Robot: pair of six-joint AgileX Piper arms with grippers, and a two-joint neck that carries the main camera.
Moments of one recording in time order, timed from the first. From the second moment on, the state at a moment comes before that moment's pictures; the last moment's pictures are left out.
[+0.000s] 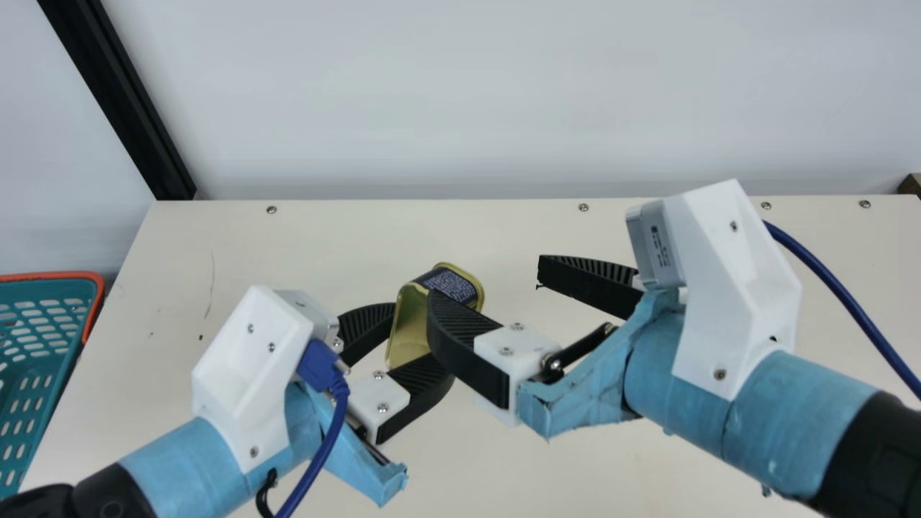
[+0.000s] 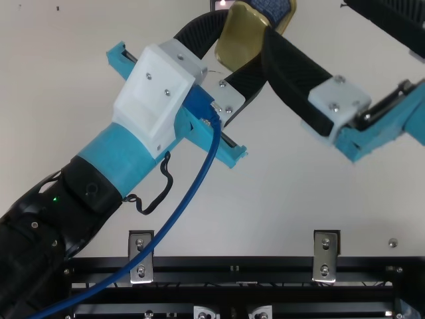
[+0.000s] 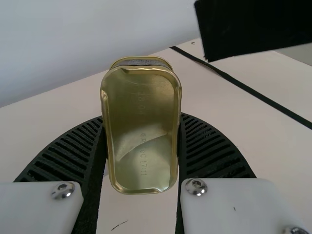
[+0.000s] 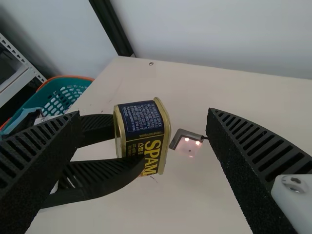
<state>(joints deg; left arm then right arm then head) -42.1 79.0 -37.5 15.7 -15.2 -21.0 20.4 65.4 -50.4 47.6 21.9 -33.8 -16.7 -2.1</state>
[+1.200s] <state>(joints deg) -42.1 79.0 -37.5 15.7 -15.2 -21.0 22.0 79.3 -54.0 62.6 22.8 -52.5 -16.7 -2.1</state>
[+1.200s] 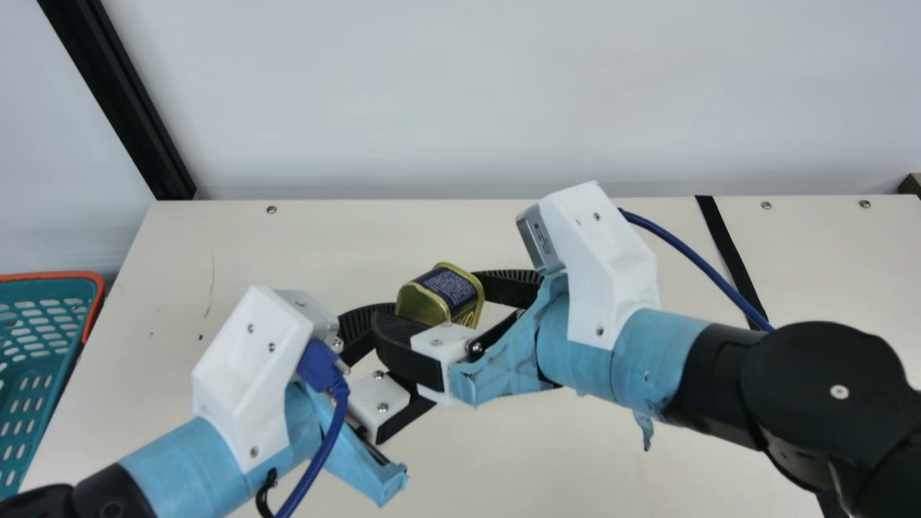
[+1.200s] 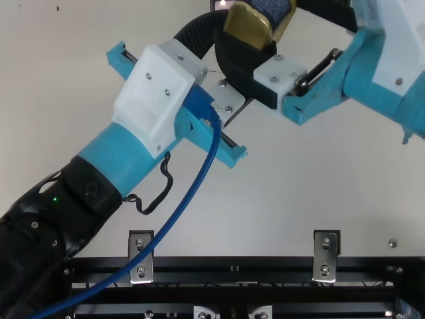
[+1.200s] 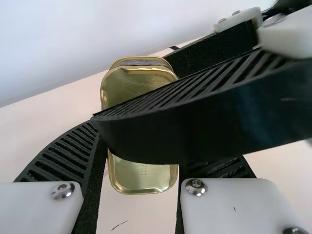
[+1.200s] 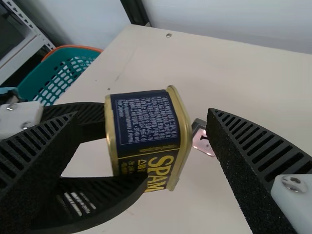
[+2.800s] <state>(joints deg) -42.1 80.4 -34.7 15.9 -7.1 -14.1 22.0 79.8 -54.0 61.8 22.8 -52.5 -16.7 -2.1</state>
